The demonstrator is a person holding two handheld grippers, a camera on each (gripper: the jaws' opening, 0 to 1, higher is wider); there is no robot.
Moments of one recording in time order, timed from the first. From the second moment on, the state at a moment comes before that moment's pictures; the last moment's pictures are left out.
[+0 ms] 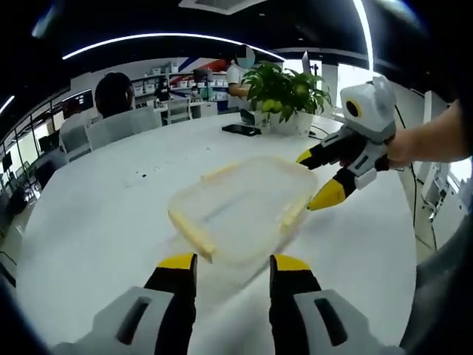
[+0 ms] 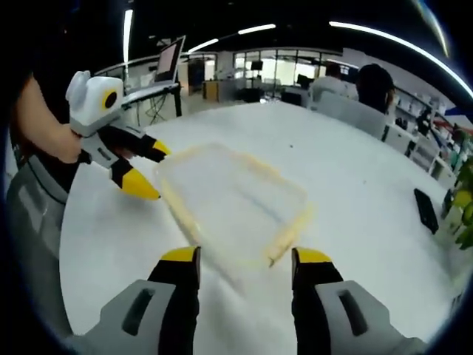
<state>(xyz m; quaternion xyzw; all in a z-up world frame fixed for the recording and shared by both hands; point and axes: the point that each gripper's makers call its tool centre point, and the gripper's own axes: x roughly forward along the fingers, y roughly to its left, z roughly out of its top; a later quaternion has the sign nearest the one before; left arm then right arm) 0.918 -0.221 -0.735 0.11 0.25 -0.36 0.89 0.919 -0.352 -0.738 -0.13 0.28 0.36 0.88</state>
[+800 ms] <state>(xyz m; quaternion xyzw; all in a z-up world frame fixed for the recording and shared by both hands) 0.921 -0.185 -0.736 0.14 0.25 -0.34 0.89 0.917 -0.315 -0.737 -0.12 0.27 0.32 0.90</state>
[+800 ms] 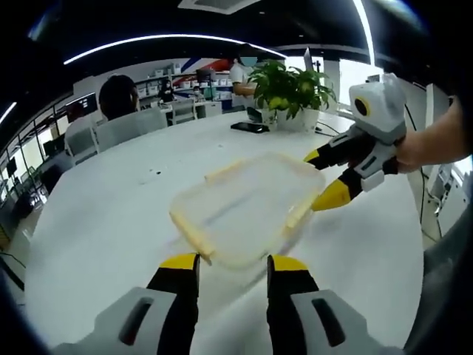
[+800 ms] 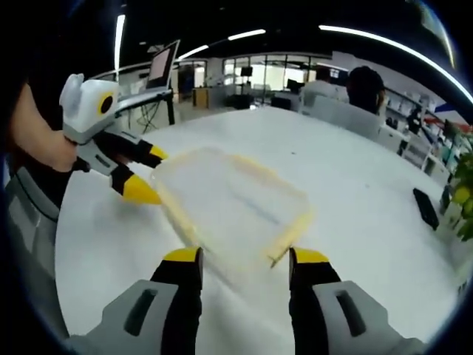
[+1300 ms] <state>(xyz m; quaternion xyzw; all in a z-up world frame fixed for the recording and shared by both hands) 0.930 -0.172 -0.738 0.14 0.26 -0.34 0.90 0.923 -0.304 -0.738 -0.11 0.27 0.31 0.91</state>
